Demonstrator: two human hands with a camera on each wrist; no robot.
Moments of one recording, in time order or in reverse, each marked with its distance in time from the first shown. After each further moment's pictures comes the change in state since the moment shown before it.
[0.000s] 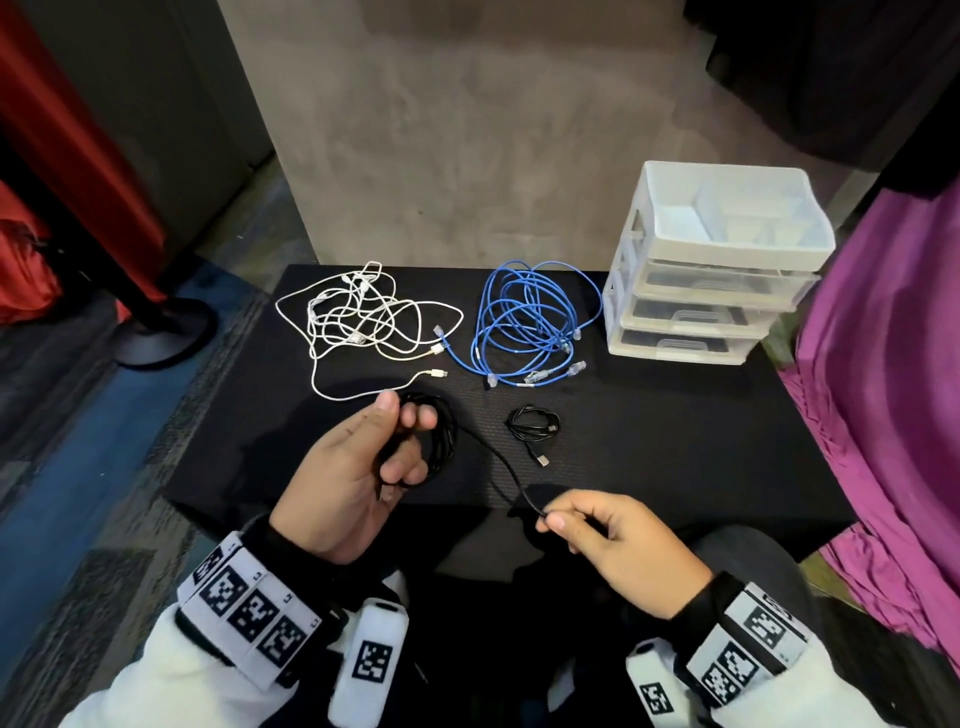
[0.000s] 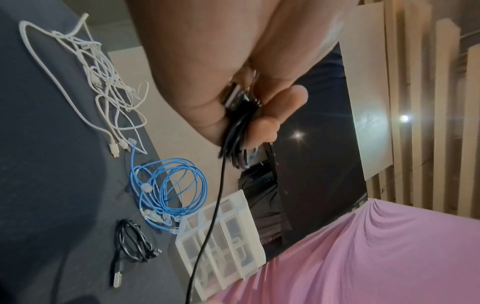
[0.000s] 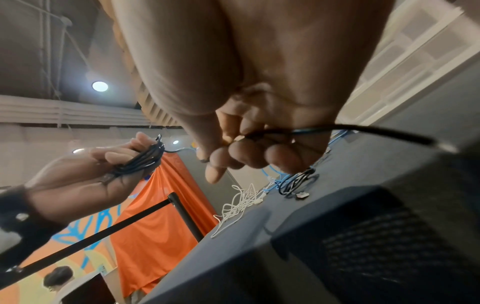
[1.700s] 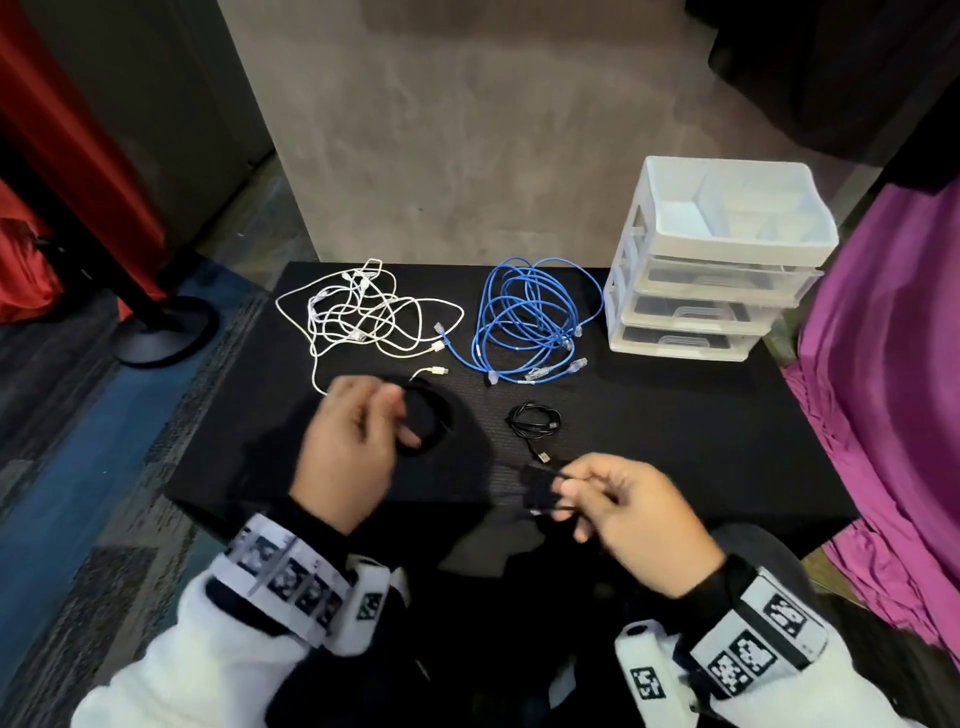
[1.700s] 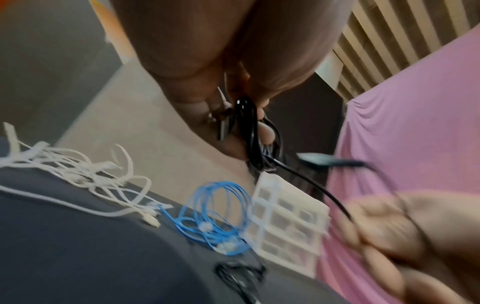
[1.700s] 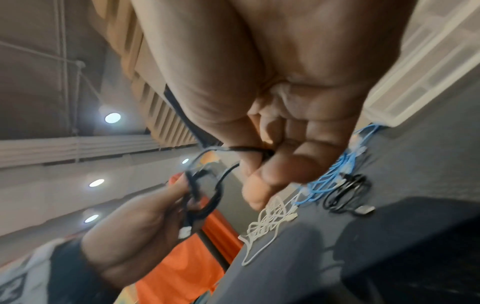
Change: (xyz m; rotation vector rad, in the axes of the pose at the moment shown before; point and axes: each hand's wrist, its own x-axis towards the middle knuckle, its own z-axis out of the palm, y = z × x) left_hand 0.027 -0.013 -0.024 1.067 0.260 0.547; right_hand 0.007 -0.031 -0.003 0.137 0.196 0.140
